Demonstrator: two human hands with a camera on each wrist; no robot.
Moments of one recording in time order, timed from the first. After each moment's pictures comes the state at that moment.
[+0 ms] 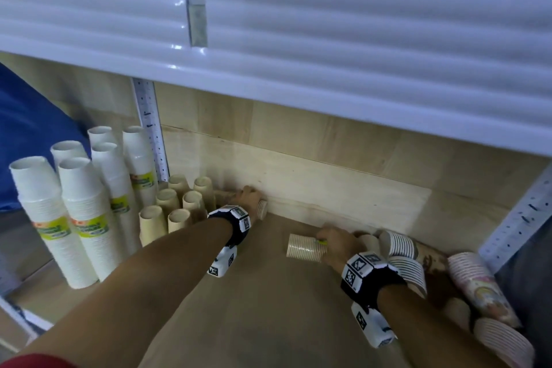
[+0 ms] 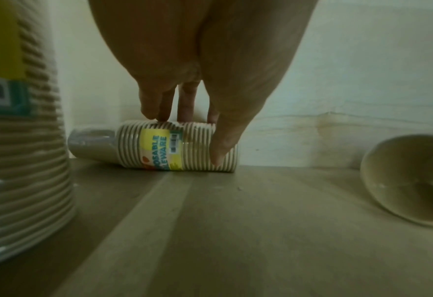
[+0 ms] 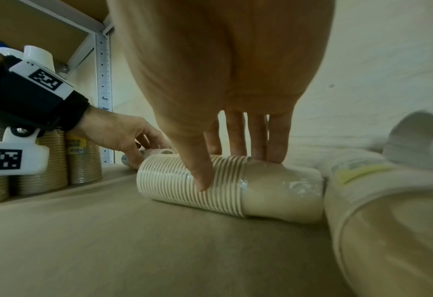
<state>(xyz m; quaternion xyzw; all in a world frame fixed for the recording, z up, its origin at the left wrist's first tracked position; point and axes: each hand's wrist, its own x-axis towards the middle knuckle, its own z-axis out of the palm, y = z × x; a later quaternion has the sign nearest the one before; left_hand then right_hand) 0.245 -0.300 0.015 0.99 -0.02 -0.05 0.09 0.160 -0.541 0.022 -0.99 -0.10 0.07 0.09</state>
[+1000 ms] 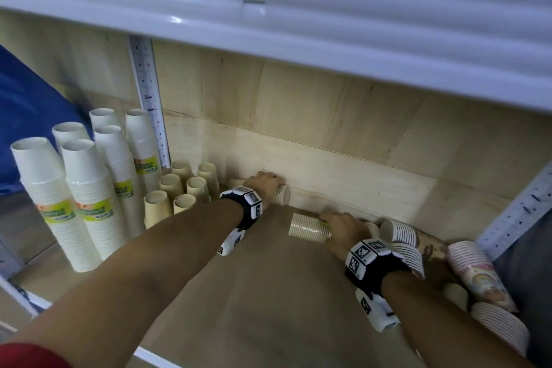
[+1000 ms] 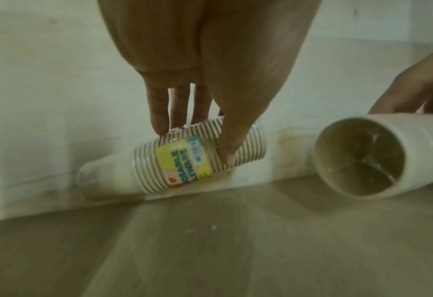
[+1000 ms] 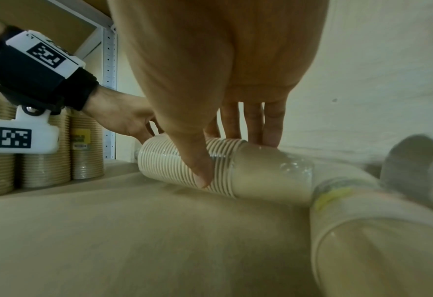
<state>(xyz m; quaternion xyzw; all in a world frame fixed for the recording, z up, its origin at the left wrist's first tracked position) 0.236 -0.318 0.035 0.99 -0.16 0.01 0.05 0.143 -0.536 0.038 -1.00 -0.09 0.03 0.01</state>
